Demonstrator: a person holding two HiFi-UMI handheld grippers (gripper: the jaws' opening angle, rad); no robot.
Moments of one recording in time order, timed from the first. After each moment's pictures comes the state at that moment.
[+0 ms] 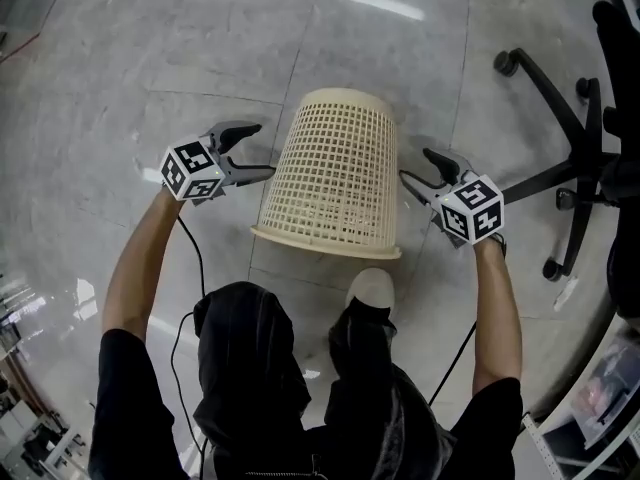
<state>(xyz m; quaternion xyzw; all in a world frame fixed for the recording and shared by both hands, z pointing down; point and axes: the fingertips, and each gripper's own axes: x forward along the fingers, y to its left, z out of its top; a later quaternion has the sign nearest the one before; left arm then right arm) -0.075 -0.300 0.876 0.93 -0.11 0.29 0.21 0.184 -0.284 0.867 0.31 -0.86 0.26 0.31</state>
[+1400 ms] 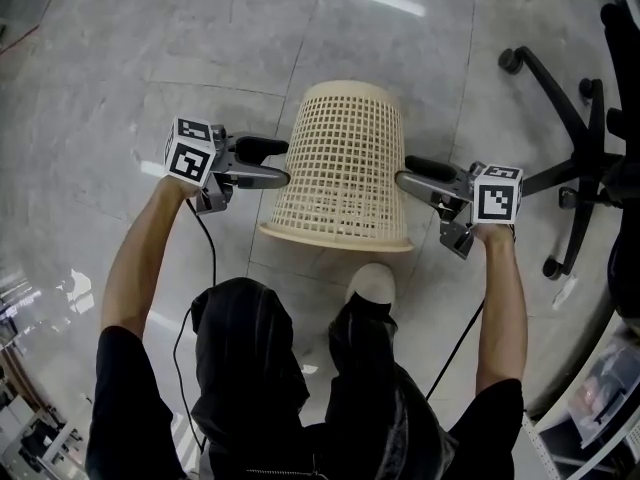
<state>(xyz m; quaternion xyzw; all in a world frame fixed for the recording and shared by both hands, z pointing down) -0.035 -0.264 0.818 0.88 0.03 0.12 0.47 0.137 -0.263 0.803 0.16 -0.83 0.53 0.08</state>
